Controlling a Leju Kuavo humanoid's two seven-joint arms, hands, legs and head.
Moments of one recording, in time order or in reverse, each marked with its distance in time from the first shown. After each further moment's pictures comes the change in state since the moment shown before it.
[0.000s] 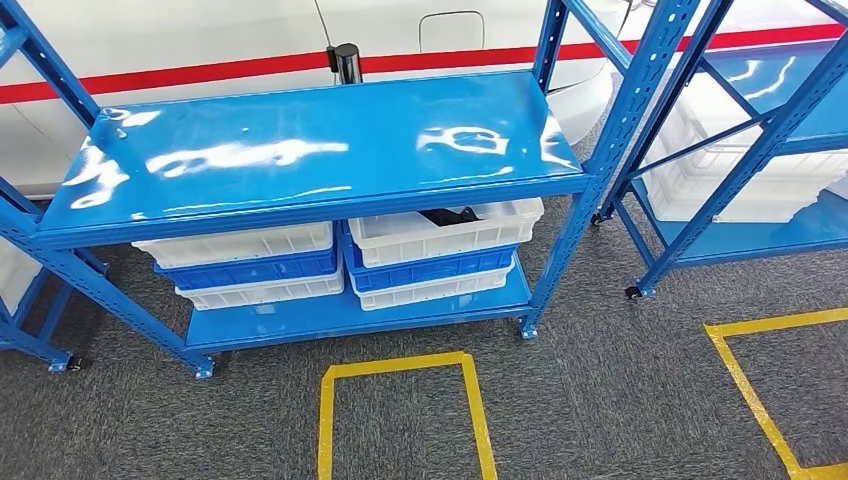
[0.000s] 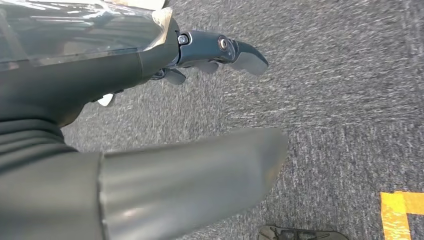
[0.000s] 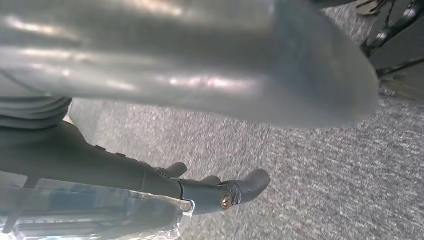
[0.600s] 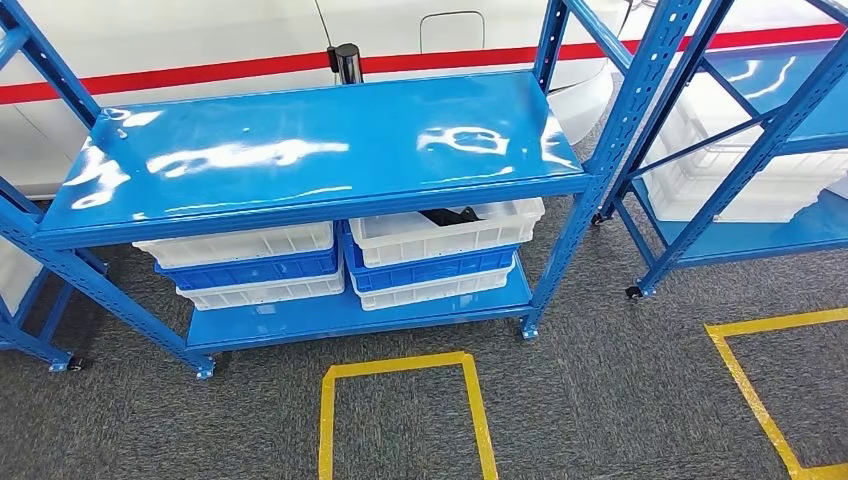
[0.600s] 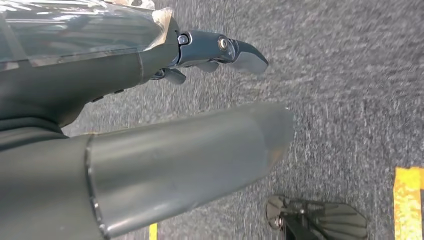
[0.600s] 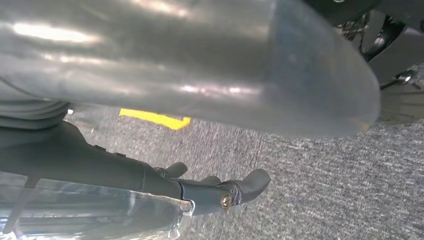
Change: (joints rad) left arm 0.096 0.026 -0.395 -0.084 0.494 -0.080 0.063; right arm 0.084 -0.017 0.059 -0.091 -0.238 0.082 -0.046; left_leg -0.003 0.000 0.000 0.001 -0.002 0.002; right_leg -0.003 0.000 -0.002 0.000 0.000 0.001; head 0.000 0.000
